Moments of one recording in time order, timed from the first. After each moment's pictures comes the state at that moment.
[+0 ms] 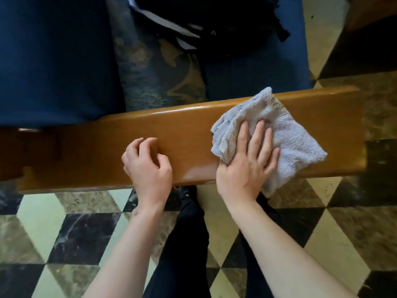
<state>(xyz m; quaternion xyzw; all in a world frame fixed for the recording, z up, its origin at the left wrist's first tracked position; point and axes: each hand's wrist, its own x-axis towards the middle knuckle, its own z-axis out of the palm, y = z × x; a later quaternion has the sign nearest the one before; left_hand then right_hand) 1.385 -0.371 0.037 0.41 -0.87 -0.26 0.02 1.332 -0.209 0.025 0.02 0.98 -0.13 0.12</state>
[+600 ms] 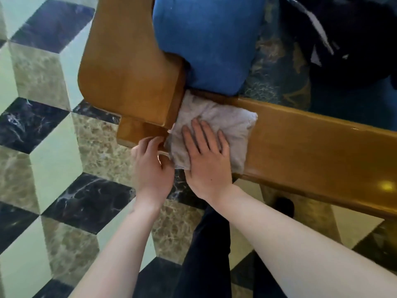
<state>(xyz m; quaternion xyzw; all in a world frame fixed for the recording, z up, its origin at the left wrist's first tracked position) 1.555 -0.598 0.036 0.46 -0.83 -0.29 0.07 1.462 -0.492 0.005 -0.46 0.88 -0.11 0.10</state>
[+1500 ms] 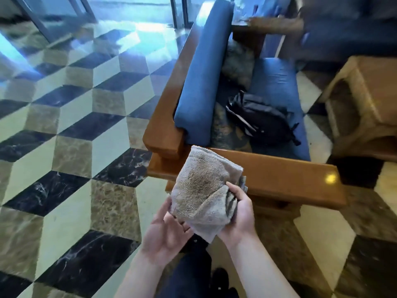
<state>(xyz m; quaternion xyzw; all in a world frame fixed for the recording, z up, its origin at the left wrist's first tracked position) 1.698 -0.451 0.280 0.37 -0.14 -0.92 0.03 1.575 -0.326 0.292 0.23 0.26 -0.82 0.45</state>
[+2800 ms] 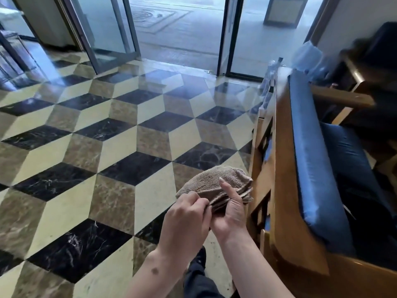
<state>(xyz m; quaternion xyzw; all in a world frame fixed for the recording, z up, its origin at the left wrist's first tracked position) 1.699 -1.003 0.388 0.20 -0.93 -0.18 0.24 1.594 -0.946 0.372 0.21 0.26 -0.83 0.44</state>
